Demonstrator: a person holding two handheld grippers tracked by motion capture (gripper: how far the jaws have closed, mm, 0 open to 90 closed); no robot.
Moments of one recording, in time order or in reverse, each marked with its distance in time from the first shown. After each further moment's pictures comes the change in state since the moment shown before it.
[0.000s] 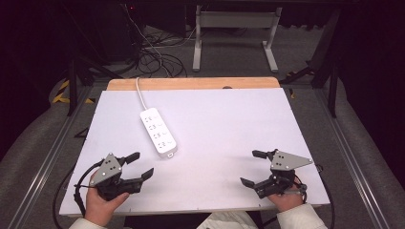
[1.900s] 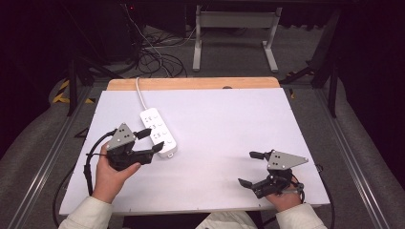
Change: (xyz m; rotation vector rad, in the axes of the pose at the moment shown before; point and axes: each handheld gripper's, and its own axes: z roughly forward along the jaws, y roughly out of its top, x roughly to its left) left arm 0.019 0.072 0.036 0.045 0.004 0.001; right arm 0.000 -0.001 0.006 0.026 0.020 0.006
